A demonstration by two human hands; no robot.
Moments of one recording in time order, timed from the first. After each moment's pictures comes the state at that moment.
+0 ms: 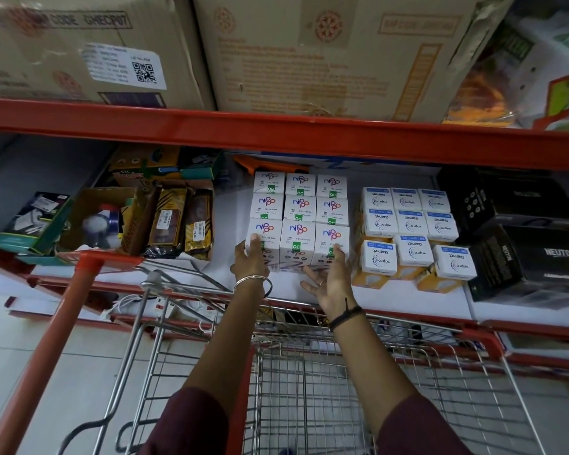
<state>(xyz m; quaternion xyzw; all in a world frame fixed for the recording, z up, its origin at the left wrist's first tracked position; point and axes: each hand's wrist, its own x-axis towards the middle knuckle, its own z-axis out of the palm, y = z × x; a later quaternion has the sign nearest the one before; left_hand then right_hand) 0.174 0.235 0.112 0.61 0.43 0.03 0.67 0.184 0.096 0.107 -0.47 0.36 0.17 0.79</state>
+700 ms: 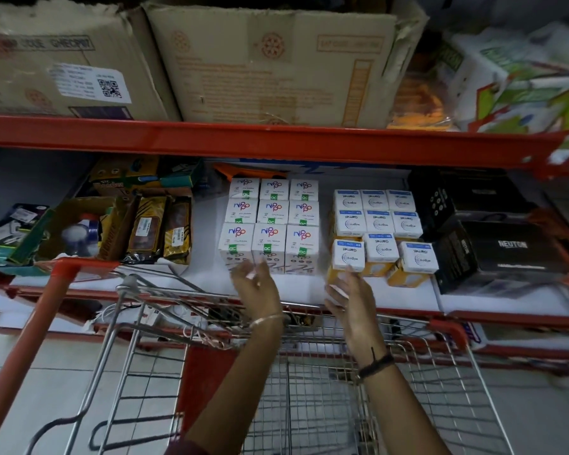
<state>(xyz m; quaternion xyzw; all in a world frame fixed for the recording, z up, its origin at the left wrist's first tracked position) 0.117 0.139 0.161 0.54 0.38 0.19 0.73 0.121 0.006 0.145 -0.56 0.28 0.13 0.77</state>
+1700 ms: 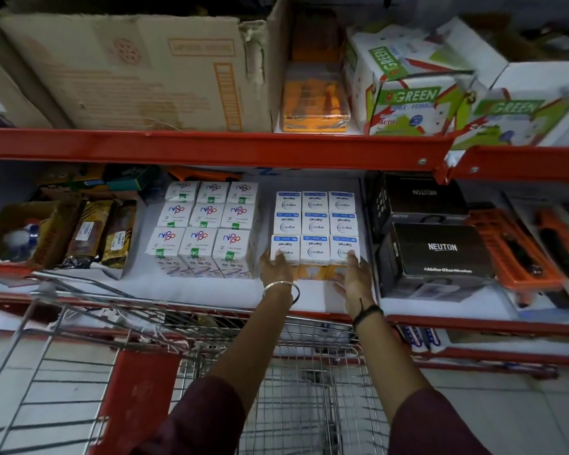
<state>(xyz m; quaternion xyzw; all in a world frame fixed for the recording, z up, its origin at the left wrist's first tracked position) 0.209 -0.006 0.115 0.57 0.42 0.02 0.71 0.224 -0.134 0.095 -0.62 0.32 0.10 0.71</state>
